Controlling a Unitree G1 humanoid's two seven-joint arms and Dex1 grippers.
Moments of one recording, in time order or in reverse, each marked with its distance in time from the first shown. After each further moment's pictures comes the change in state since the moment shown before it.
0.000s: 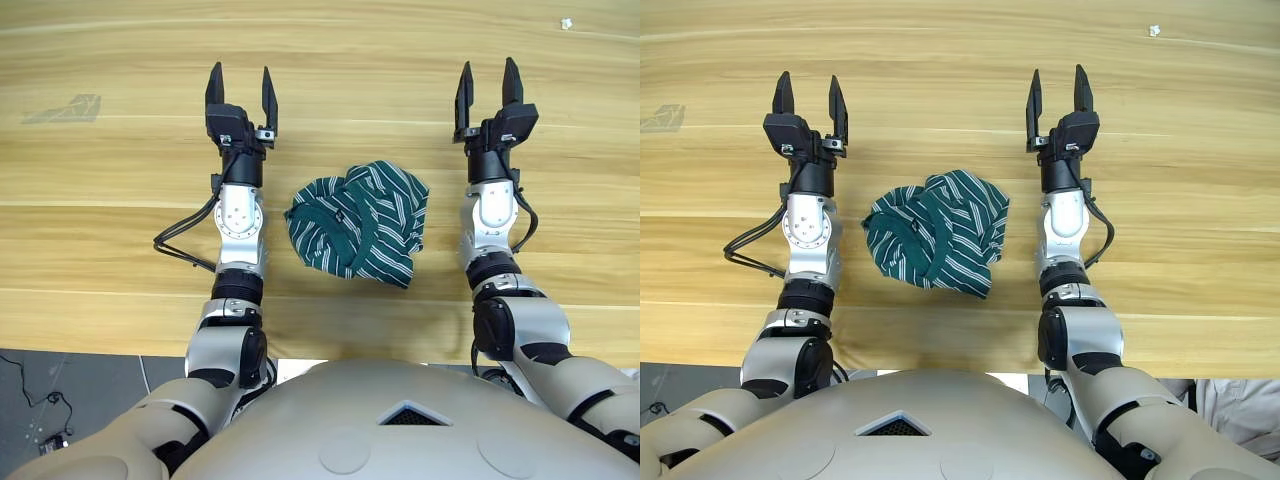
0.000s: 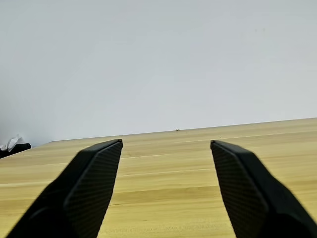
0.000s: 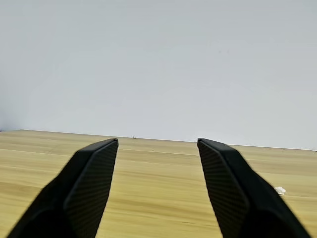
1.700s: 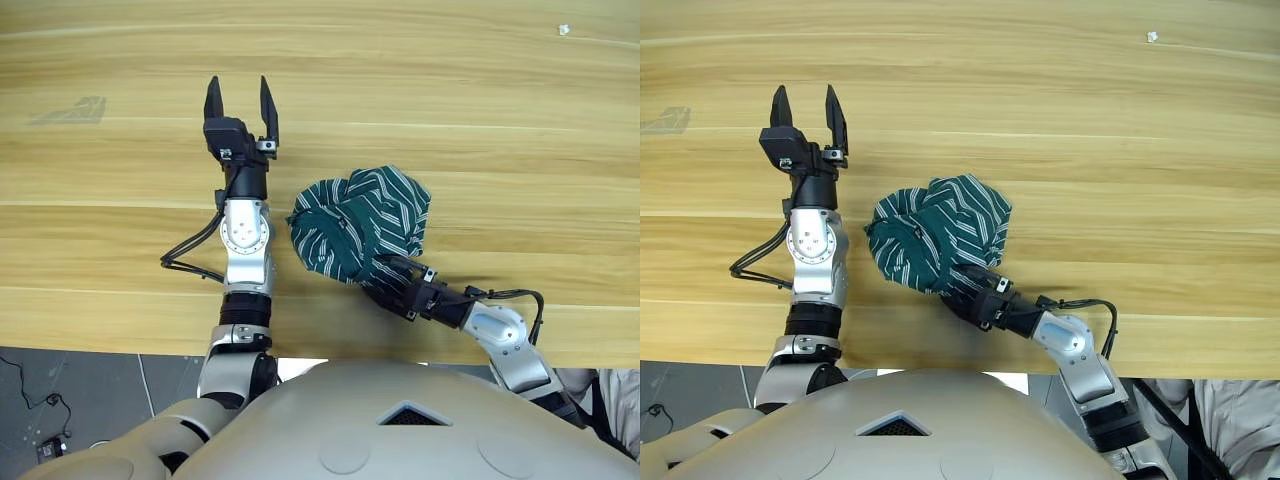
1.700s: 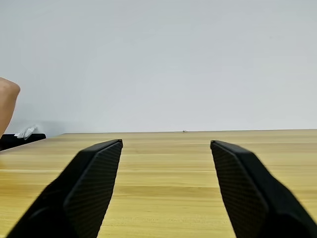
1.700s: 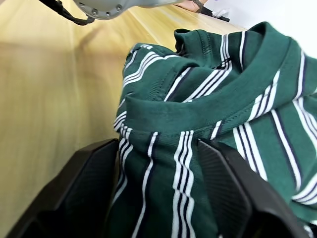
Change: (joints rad) left arm 0.147 -0.068 -0.022 -0.277 0.016 0.155 0.050; right arm 0.847 -0.348 0.488 -1.176 -0.203 0.649 0.507
